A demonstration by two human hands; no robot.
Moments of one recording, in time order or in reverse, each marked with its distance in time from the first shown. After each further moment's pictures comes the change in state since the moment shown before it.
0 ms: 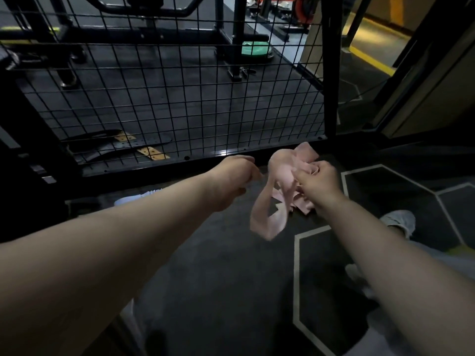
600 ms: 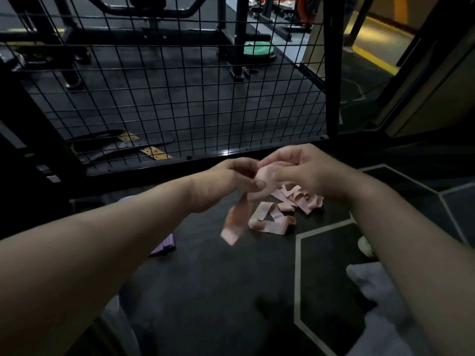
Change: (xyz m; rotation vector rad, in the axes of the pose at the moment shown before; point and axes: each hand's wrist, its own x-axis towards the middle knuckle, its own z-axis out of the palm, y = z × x) left_hand -0.009 -0.008 -0.035 0.258 -0.347 0.233; right_hand -0.035 -0.067 -0.023 -0.172 -0.704 -0.338
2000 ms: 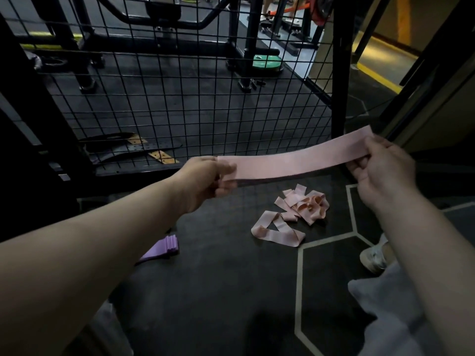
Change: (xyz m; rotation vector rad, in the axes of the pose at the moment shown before) left_hand -0.027 0.006 -0.032 -0.432 0.401 -0.160; right_hand -0.009 0.008 -0.035 0.768 1.058 0.095
